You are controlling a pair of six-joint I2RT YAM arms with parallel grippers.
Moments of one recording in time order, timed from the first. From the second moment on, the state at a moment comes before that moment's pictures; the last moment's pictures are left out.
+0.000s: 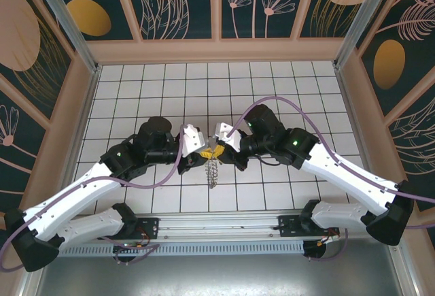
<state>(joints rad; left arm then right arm) -0.83 0.98 0.91 -0.46 0.44 0.26 0.92 1.15 1.10 -0.62 -0.47 -0.30</state>
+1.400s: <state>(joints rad) -0.83 0.87 0.80 -0.23 0.42 0.15 0.86 1.05 1.02 -0.50 -0.52 -0.17</state>
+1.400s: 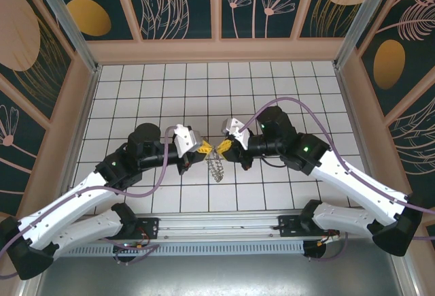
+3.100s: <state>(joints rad) -0.83 0.82 0.75 -0.16 0.44 0.13 0.81 1.03 1.02 -0.45 -0.63 -0.14</state>
